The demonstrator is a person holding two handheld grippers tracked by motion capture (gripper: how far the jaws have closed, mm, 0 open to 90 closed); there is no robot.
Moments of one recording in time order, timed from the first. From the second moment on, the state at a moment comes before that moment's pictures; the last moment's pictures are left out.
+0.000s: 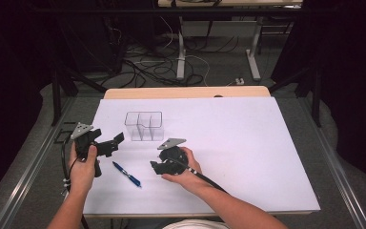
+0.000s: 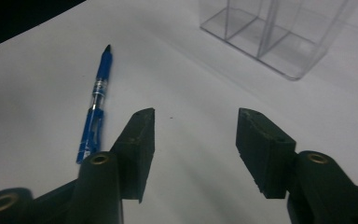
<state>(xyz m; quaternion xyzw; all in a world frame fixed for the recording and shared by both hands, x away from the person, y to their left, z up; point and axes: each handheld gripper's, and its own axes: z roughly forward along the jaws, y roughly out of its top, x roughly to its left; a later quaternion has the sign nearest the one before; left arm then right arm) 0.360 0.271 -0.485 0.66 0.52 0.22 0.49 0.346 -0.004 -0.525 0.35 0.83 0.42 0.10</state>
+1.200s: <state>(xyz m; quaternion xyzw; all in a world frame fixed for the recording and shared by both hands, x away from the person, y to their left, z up) 0.361 0.272 -0.488 0.67 0.53 0.21 0.49 0.342 0.067 -0.542 0.35 0.85 0.40 0.02</state>
